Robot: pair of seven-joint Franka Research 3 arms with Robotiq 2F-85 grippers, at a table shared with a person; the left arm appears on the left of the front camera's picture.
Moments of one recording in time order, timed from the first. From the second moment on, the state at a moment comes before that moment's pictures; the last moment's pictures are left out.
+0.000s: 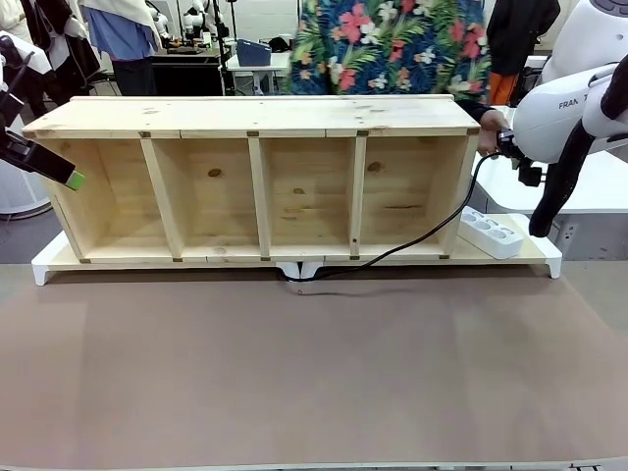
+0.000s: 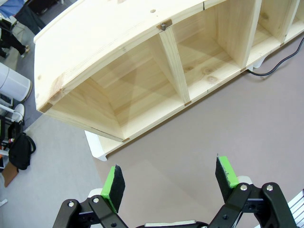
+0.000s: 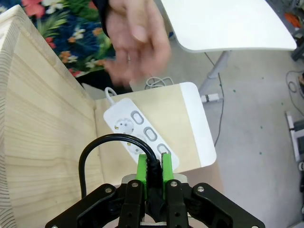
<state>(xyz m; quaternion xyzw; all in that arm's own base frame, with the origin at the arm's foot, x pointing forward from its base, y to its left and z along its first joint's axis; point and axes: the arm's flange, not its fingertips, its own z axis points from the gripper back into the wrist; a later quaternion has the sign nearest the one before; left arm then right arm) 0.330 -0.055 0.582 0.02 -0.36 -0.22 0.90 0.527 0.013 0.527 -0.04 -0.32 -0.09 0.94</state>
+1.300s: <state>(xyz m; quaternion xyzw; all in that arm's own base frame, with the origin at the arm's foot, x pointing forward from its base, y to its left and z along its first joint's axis) 0.330 -0.055 0.582 0.02 -0.36 -0.22 0.90 0.526 0.010 0.526 -0.05 -0.31 -0.09 0.95</state>
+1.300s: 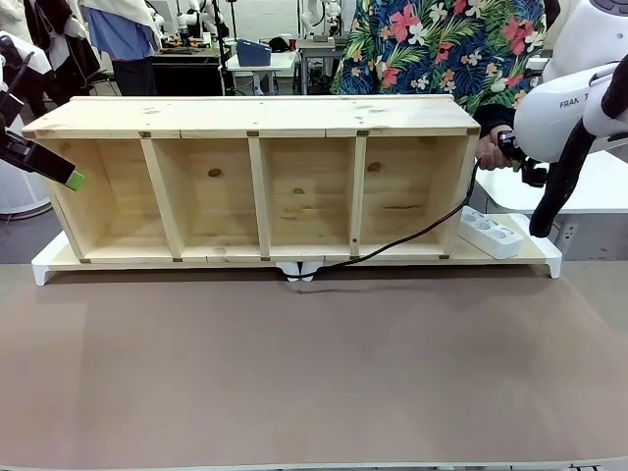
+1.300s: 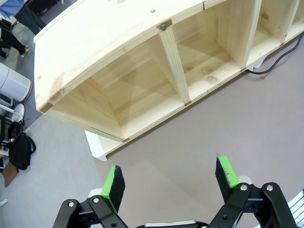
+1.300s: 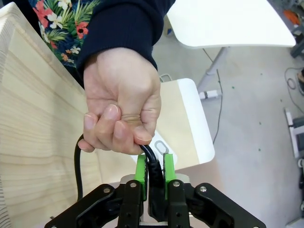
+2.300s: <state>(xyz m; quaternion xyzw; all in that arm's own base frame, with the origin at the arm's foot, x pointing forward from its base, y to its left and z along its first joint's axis) 0.330 -0.055 0.582 0.02 -0.36 -0.22 0.90 0.526 0.009 0.528 -0.05 -0.30 -0.09 0.95</state>
